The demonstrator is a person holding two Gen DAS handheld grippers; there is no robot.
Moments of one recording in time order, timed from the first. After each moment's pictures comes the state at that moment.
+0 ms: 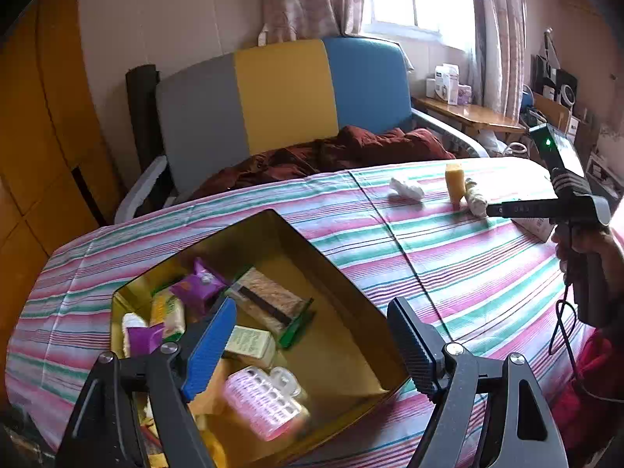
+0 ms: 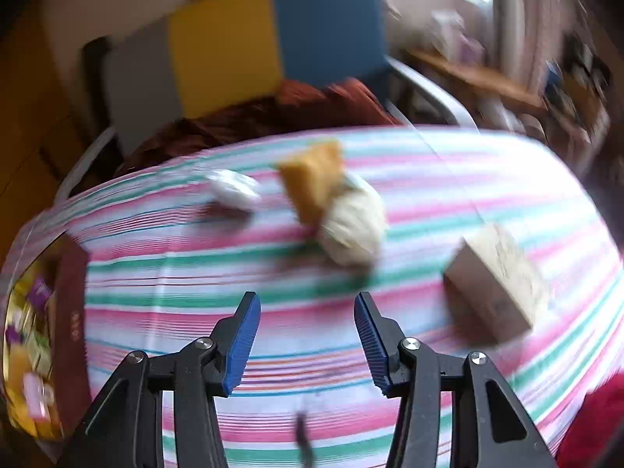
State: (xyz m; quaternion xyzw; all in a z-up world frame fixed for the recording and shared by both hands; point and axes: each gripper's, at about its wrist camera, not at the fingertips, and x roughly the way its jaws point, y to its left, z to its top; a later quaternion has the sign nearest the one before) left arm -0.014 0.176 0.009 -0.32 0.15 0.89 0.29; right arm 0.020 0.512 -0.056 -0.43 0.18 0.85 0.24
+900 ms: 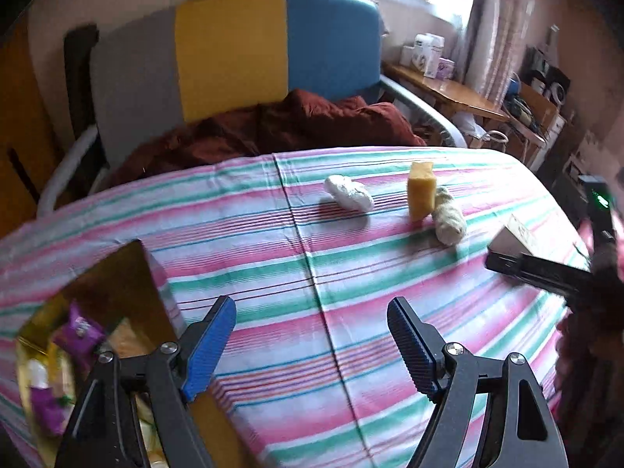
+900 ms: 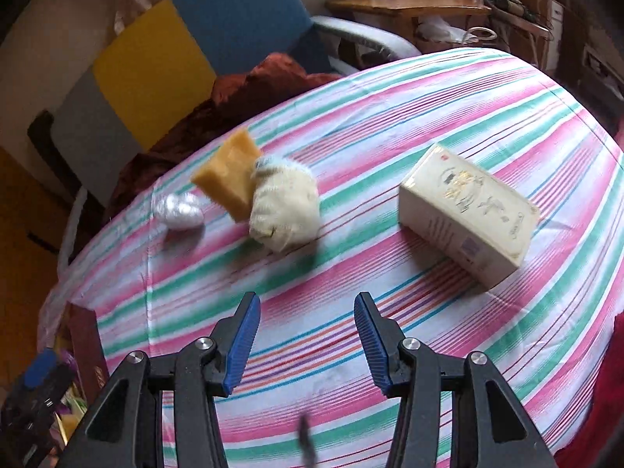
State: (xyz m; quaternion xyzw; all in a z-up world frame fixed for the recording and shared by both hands) left arm -0.088 0.329 -0.012 -0.43 0.12 0.83 0.33; right arm 0.053 0.561 -0.056 -0.41 0.34 0.80 0.27
